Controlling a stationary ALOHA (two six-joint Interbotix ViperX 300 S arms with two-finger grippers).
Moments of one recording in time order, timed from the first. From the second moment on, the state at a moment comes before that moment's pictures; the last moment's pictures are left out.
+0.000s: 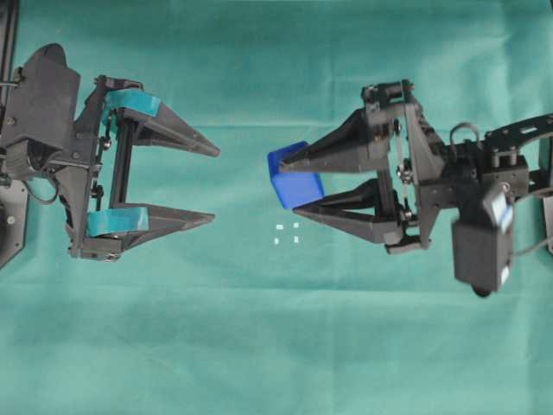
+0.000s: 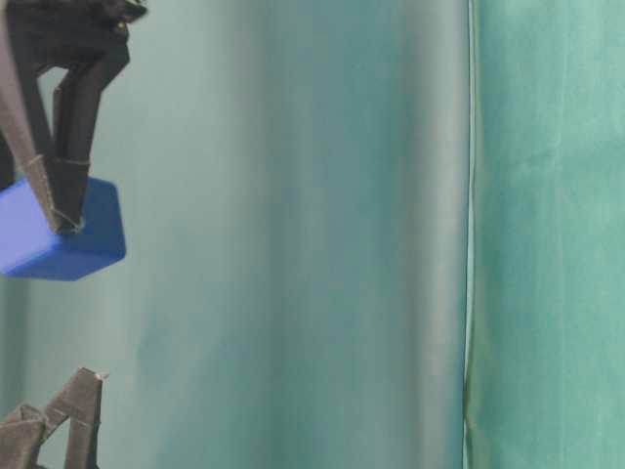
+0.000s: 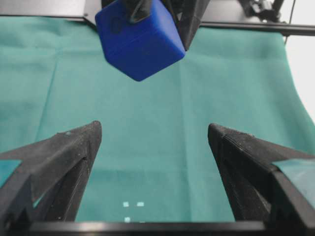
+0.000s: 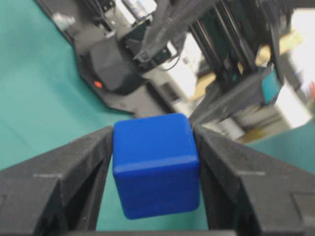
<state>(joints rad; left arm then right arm) -0.06 -0.54 0.66 0.00 0.15 -0.06 0.04 -0.34 0.55 -0.84 -0.03 0.18</state>
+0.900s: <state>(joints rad) -0.06 -0.54 0.66 0.00 0.15 -0.06 0.04 -0.36 0.55 -0.81 0.02 0.79</state>
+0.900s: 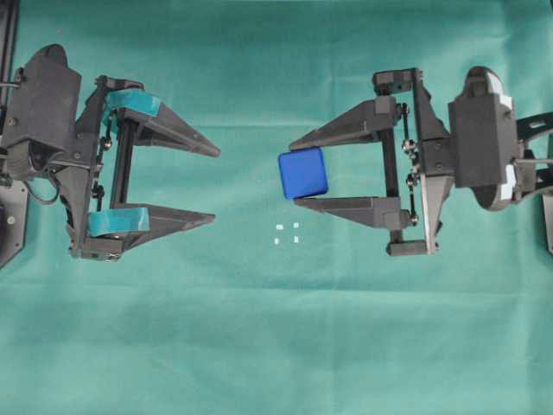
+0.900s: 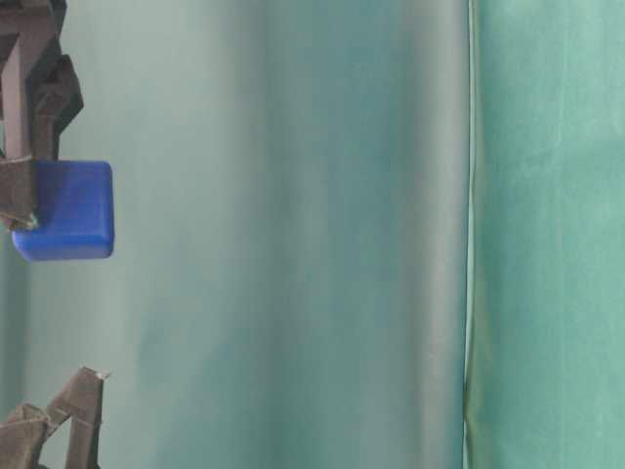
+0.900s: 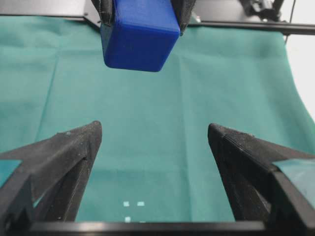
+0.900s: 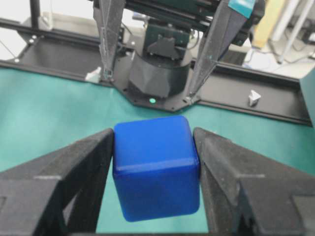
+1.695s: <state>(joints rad) -0.06 -0.54 0.66 0.00 0.15 -0.06 0.04 -0.36 0.55 -0.81 0.02 0.79</state>
